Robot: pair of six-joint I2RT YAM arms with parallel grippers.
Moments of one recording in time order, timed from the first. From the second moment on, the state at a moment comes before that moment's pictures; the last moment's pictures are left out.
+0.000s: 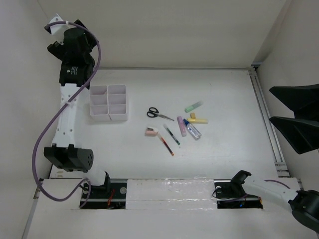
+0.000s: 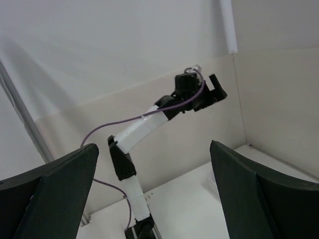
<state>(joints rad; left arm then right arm) -0.08 1.59 1.93 -0.47 -0.62 -0.46 0.70 0.88 2.07 -0.65 -0.30 0.44</state>
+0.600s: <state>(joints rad) -0.08 1.21 1.61 -0.64 -0.41 -0.48 0.70 0.86 1.83 -0.61 -0.27 0.49</state>
